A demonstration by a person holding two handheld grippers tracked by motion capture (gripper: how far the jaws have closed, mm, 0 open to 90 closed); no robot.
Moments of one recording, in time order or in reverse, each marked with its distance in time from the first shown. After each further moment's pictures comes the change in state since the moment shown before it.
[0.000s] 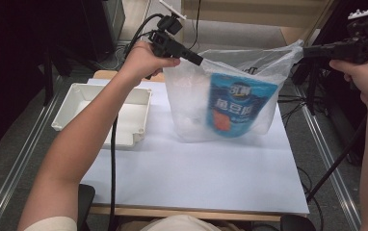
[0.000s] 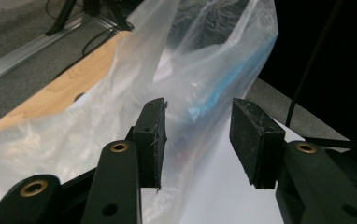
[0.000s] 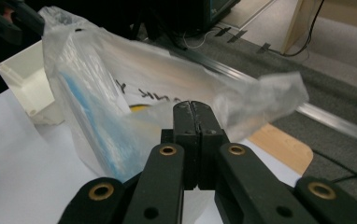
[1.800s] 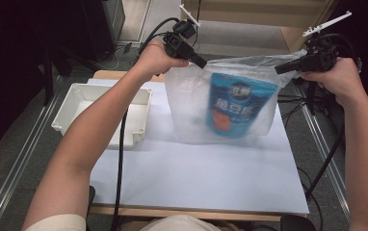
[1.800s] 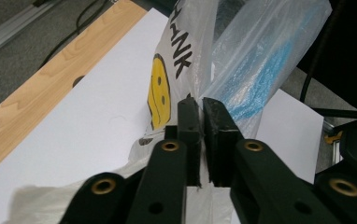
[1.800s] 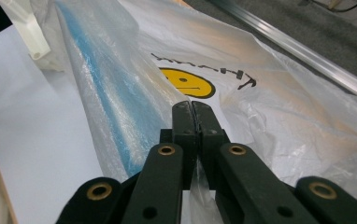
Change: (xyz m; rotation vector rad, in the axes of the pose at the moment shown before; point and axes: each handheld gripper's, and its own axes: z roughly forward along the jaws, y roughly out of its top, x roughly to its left) left arm 0.021 0.009 0.044 0.143 -0.016 0.028; right arm 0.018 -0.006 0.066 0.234 0.089 -0.070
